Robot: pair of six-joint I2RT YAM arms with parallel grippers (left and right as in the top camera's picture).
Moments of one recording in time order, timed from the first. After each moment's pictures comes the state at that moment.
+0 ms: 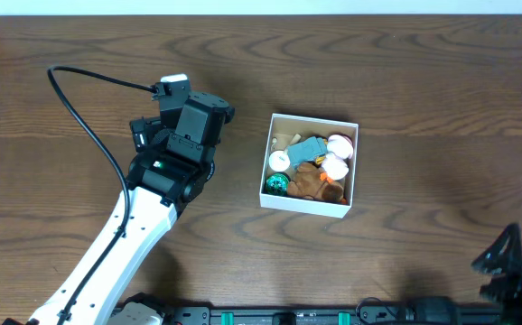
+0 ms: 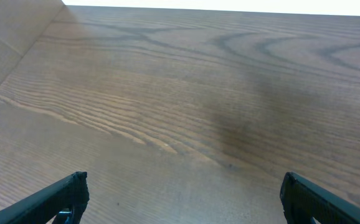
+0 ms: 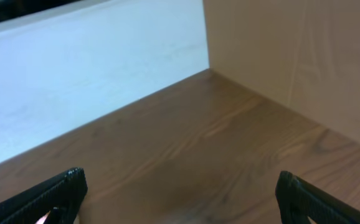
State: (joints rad) left arm -0.45 1.31 1.09 -0.63 -0.68 -0.41; right arm 0.03 0.15 0.99 -1.05 0.48 0.35
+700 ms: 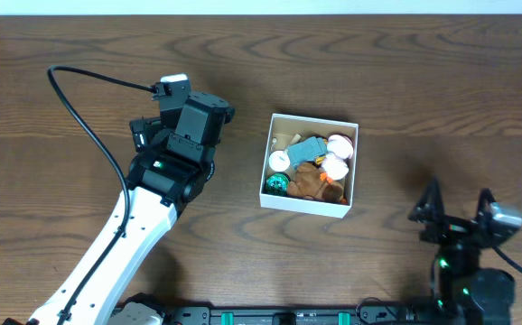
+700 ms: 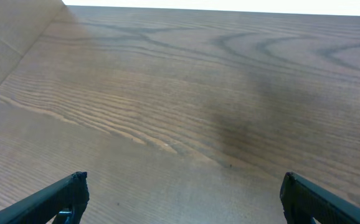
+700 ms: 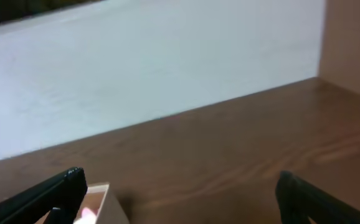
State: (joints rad) left arm -0.45 1.31 1.09 -0.63 -0.68 -0.41; right arm 0.03 0.01 0.27 -0.27 0.16 0.27
